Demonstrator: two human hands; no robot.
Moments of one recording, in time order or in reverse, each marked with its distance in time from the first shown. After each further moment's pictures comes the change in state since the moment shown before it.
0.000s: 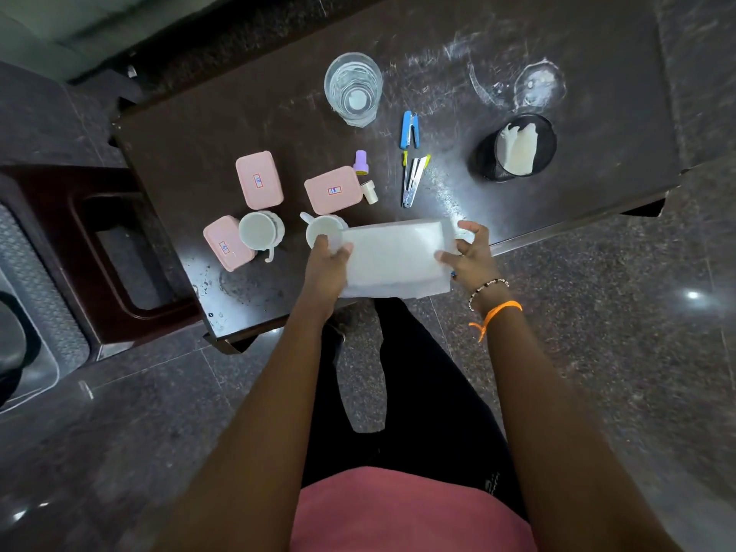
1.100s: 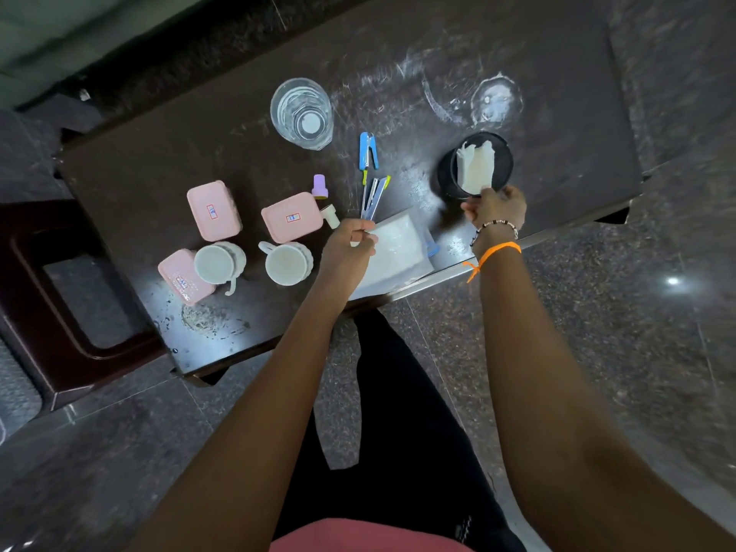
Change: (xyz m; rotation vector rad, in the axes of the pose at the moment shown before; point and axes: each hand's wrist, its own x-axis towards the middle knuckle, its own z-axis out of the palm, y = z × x) left_hand 0.017 0.060 0.070 0.040 -0.169 0.133; right_hand 0.083 -0.074 -0.053 0.350 0.576 0.115
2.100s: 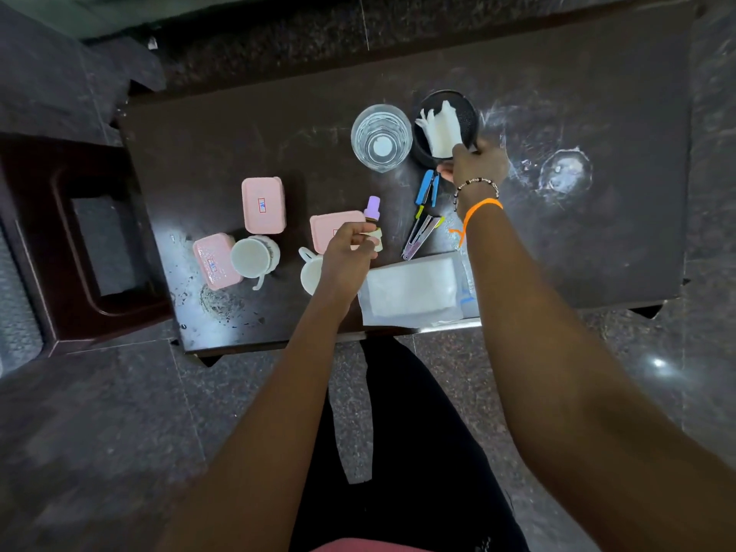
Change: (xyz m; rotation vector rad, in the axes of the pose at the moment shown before) left_hand 0.027 0.002 -0.050 -0.262 0.244 -0.051; right_hand -0.017 -0.042 0.155 -0.402 -0.278 -0.334
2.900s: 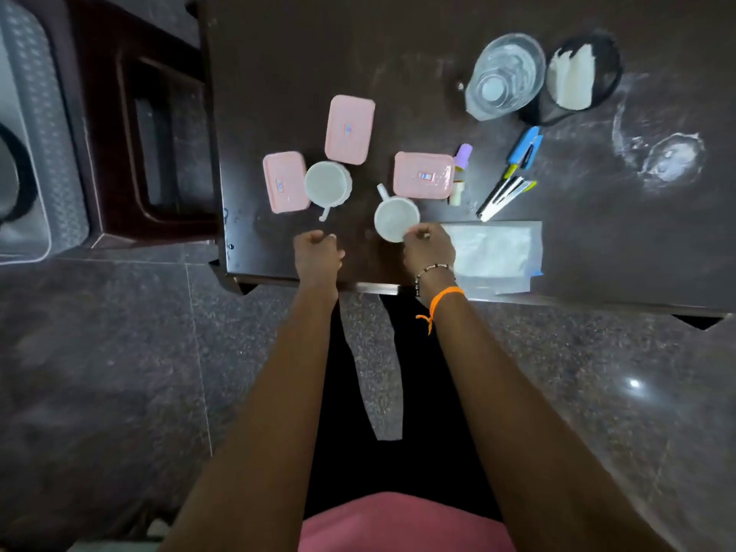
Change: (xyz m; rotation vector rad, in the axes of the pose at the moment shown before) left_hand -0.009 -0.109 -0.111 -0.405 0.420 -0.361; right_hand -0.186 0.117 0.065 -0.422 -0.369 0.108
